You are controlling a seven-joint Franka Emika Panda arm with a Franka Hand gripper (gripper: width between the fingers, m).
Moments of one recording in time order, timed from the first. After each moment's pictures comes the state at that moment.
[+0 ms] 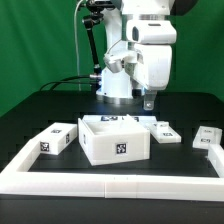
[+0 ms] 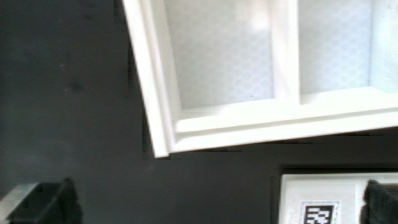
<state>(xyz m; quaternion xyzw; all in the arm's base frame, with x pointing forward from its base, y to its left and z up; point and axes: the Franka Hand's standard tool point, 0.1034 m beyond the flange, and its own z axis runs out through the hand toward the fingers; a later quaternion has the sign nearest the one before) 0.500 0.018 0.108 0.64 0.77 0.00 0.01</state>
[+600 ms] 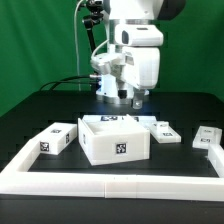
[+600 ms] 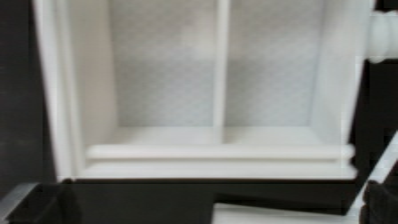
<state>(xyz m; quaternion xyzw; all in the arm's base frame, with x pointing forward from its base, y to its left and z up) 0.454 -0.010 0.094 0.59 0.81 0.00 0.02</state>
